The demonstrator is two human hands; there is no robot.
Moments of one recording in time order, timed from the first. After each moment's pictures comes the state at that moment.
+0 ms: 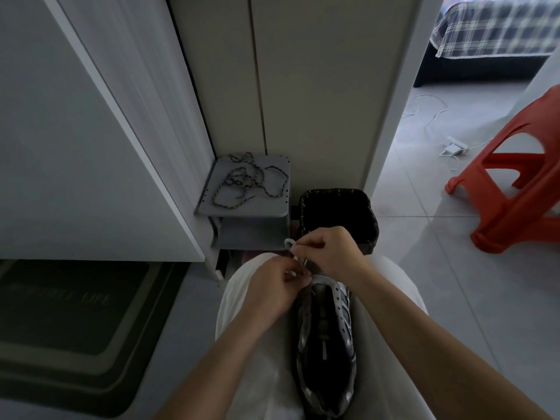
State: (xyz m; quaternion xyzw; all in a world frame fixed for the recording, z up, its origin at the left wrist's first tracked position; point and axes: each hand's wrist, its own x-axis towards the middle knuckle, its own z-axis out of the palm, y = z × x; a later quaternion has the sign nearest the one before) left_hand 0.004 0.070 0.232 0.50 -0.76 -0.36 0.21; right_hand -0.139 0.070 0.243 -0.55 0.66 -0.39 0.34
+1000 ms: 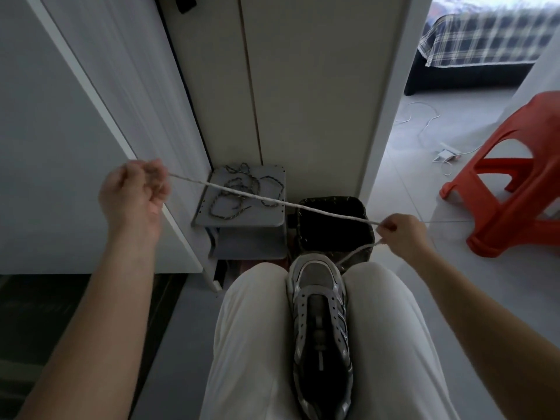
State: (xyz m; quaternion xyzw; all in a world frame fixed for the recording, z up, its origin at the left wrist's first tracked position) left_hand 0.101 -0.057 0.336 0.43 -0.36 -0.50 0.65; right_hand -0.276 0.061 0.221 -0.43 0.85 -0.26 0.16
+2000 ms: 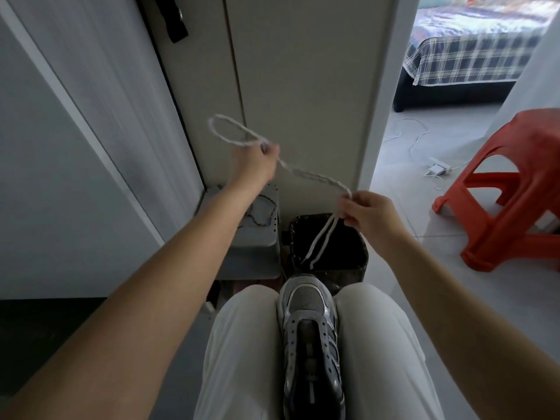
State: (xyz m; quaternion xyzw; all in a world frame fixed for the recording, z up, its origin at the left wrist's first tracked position) left_hand -0.068 -0.082 0.373 0.51 -0.71 -0.34 0.34; right_hand -0.236 0.027 0.292 -0.35 0.63 -0.59 0.37
